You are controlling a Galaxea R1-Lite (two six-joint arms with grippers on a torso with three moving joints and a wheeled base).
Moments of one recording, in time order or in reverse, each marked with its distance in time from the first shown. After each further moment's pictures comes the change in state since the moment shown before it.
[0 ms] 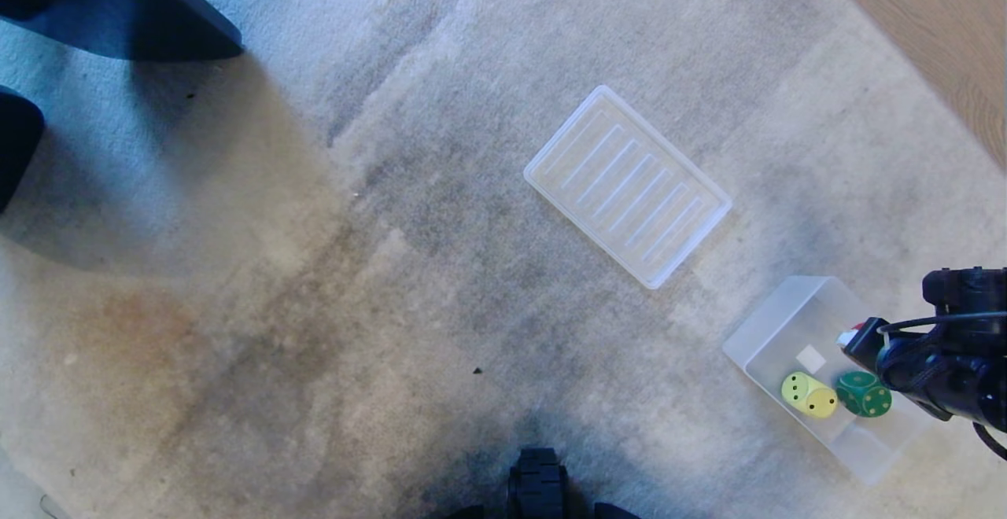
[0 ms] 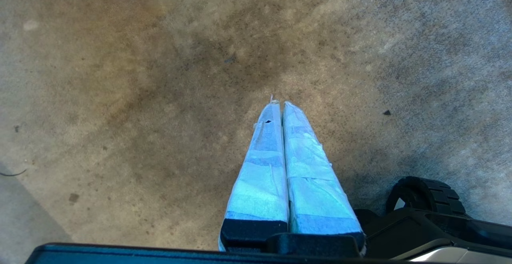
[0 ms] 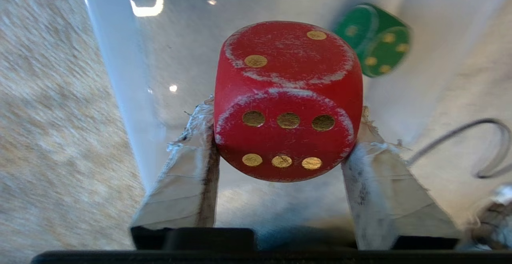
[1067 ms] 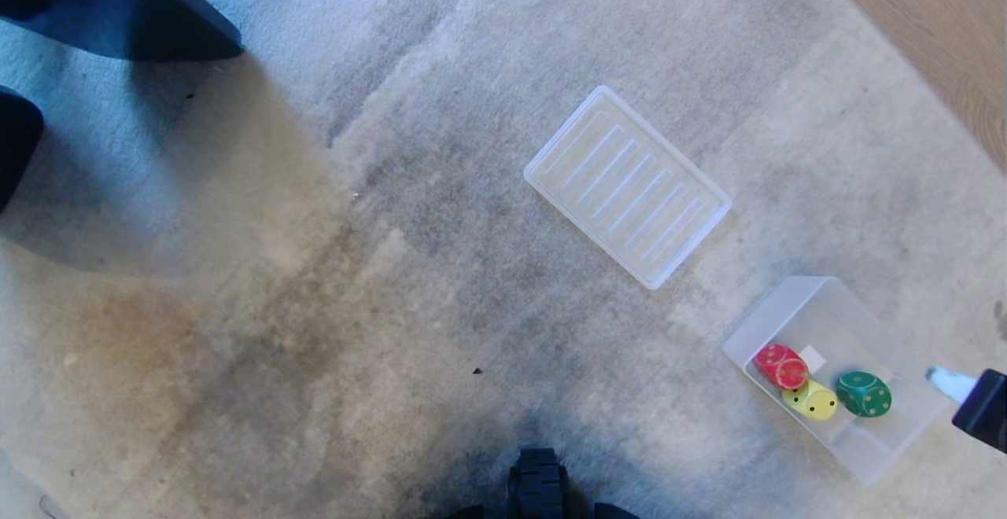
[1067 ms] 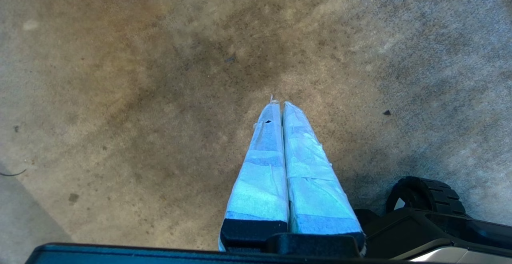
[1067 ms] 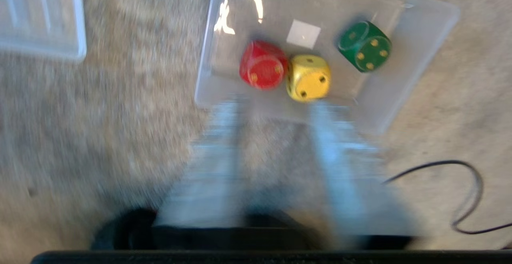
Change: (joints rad) left arm 0.000 0.000 0.000 0.000 0.000 0.000; right arm 0.065 -0.667 0.242 0.197 0.049 -0.220
